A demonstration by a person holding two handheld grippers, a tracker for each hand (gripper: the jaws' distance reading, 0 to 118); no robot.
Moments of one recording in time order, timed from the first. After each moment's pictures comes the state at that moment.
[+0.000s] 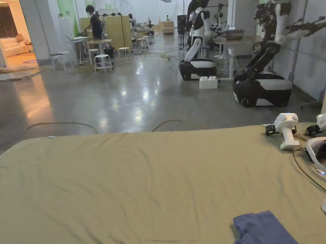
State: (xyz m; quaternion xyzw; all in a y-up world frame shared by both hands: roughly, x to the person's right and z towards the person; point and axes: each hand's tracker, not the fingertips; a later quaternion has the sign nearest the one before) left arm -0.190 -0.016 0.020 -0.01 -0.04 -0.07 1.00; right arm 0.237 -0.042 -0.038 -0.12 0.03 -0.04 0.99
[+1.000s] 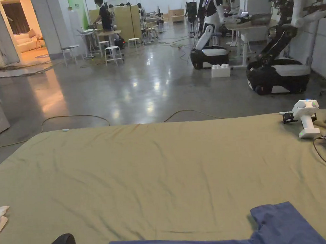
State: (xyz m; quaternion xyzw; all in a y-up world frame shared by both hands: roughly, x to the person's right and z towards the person) left arm -0.212 -0.027 -0.022 -0.11 0.02 0.04 0.99; right arm 0.199 -0.031 -0.041 -0.07 0.10 0.02 0.99
